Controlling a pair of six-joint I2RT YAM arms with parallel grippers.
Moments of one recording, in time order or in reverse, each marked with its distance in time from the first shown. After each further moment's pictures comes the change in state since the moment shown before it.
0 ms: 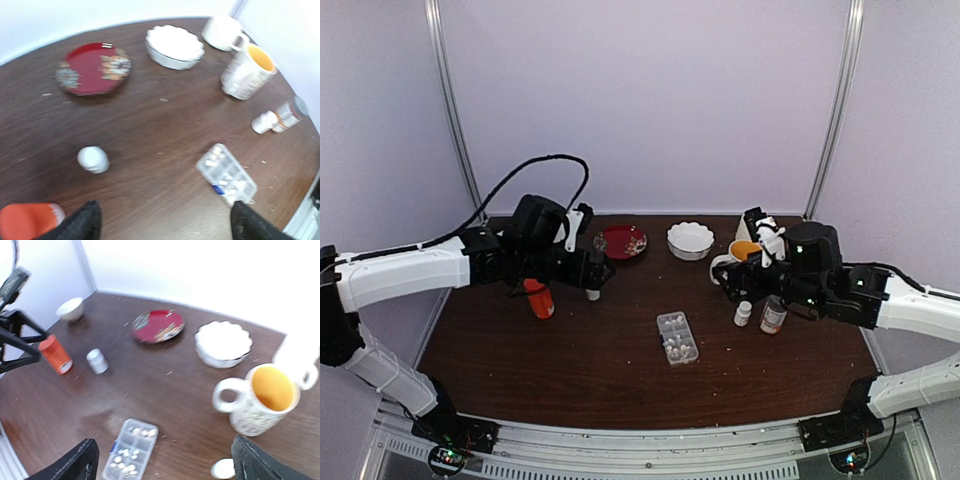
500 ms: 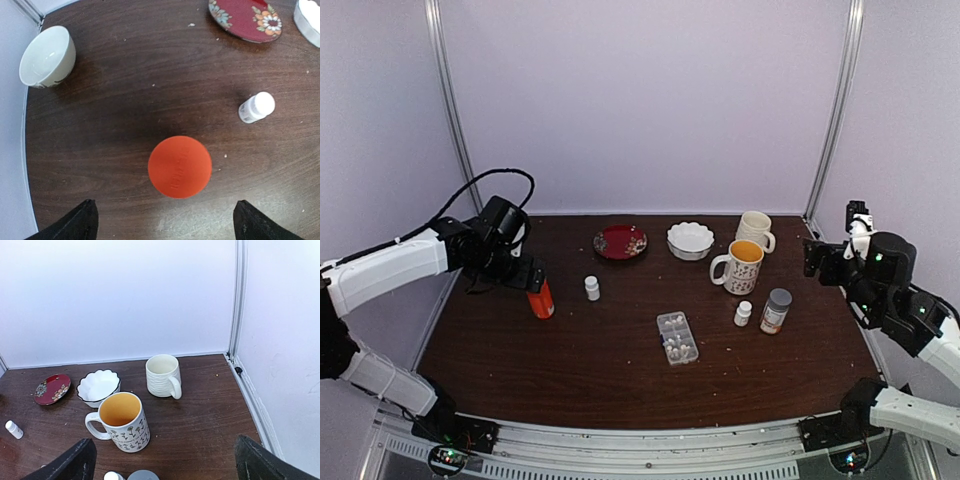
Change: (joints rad) left arm 0.274 -0.103 -0.036 -0.397 -0.204 0.050; right arm -0.291 -0.451 -0.142 -0.113 0.298 -0.039
